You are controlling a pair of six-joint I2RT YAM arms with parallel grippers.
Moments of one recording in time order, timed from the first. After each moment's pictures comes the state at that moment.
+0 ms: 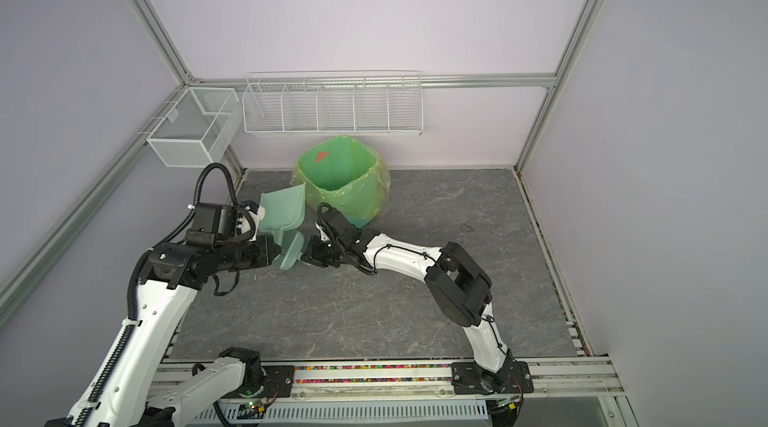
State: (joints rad) left arm -0.24 1.01 1.23 -1.13 0.21 -0.29; right arm 0.97 2.06 1.57 -0.16 -0.41 1.10
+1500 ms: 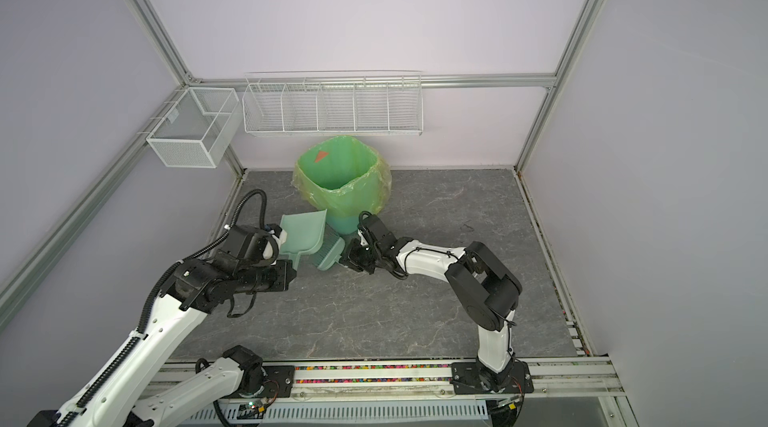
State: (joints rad) left arm -0.56 0.92 1.04 -1.11 0.07 -0.45; right arm 0.82 1.85 1.12 -0.02 -0.43 1.19
